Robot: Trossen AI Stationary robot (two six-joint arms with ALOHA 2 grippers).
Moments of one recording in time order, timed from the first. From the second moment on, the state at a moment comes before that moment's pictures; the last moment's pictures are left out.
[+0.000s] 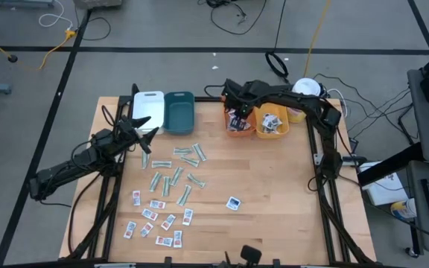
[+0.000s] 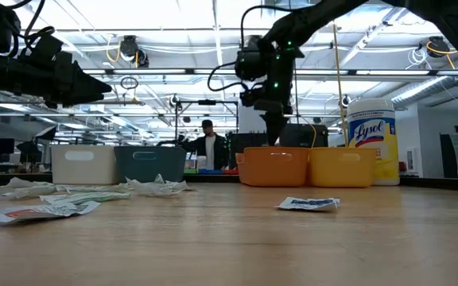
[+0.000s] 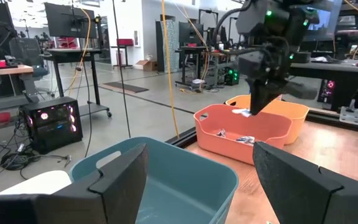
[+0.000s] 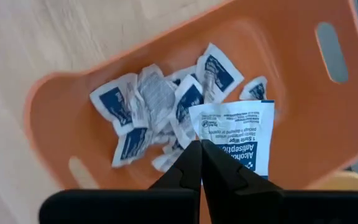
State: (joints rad) left arm 0.47 0.03 0.02 0.06 -0.18 -0.01; right arm -0.51 1.99 1.70 -1.01 0.13 -0.15
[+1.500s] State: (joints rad) left arm 0.47 0.03 0.02 0.06 -0.18 -0.01; right arm -0.26 1.91 1.70 -1.19 0.16 0.47
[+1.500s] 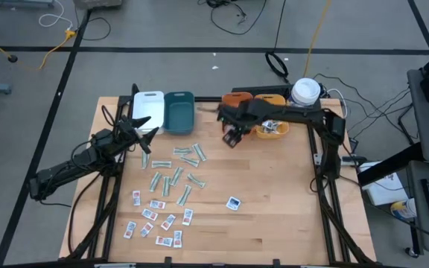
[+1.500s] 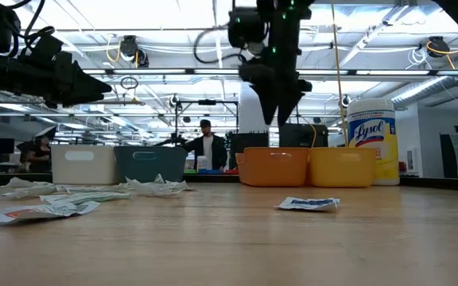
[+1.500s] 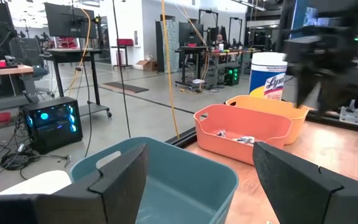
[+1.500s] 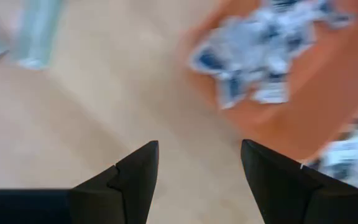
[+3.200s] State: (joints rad) left arm 0.47 0.03 0.02 0.06 -0.18 -0.01; right arm 0.37 2.17 1.70 -1.07 0.07 0.84
